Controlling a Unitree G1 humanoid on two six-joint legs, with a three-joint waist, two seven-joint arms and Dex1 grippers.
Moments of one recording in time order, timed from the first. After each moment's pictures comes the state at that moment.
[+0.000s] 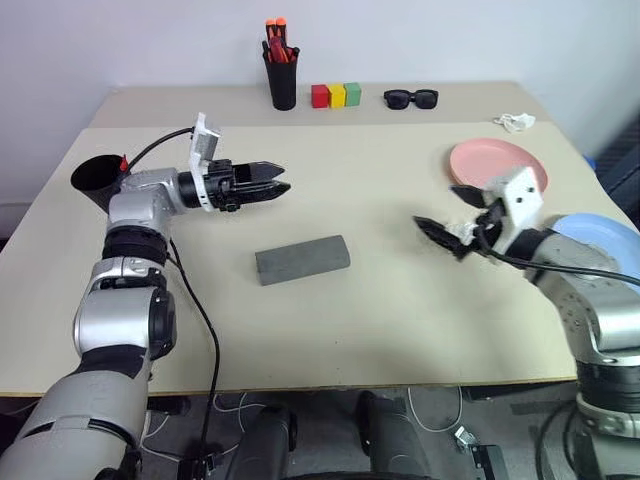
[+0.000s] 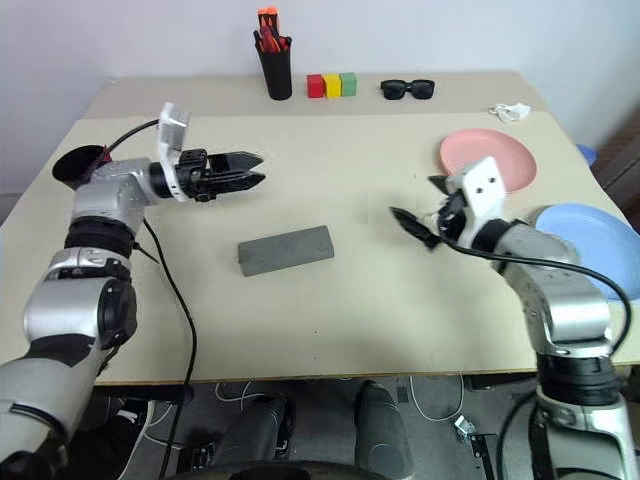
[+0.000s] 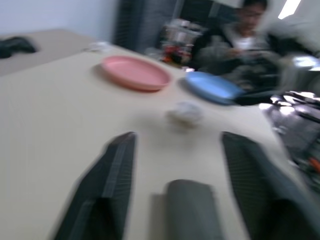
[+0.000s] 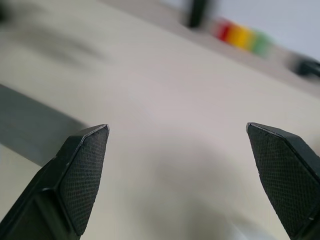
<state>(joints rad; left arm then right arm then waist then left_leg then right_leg) -1.03 0.49 0.12 0.84 -0.30 0.33 -1.58 -0.28 -0.72 -0.22 -0.23 0.38 0.56 0.60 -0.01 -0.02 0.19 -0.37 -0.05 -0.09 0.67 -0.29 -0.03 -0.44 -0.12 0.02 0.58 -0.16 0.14</state>
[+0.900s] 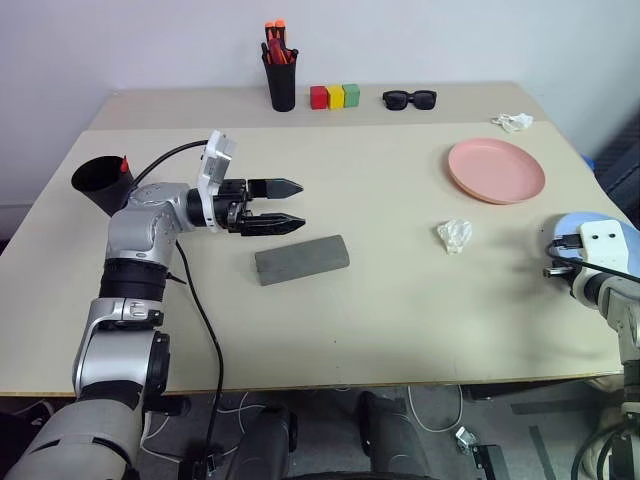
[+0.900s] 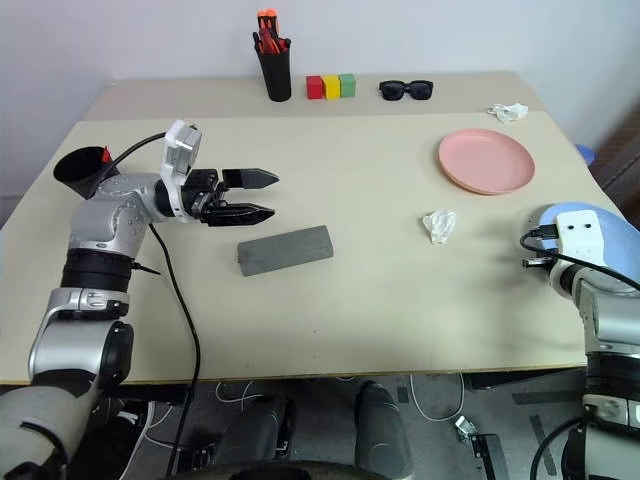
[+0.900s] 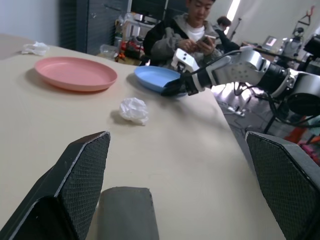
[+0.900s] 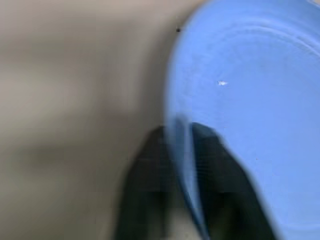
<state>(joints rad) -0.85 0.49 0.05 0.45 -0.43 0.47 -1.51 -0.31 -0.80 -0.33 0.23 0.16 0.74 0.34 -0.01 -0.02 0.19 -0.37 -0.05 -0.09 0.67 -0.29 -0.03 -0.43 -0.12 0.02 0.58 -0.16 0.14</state>
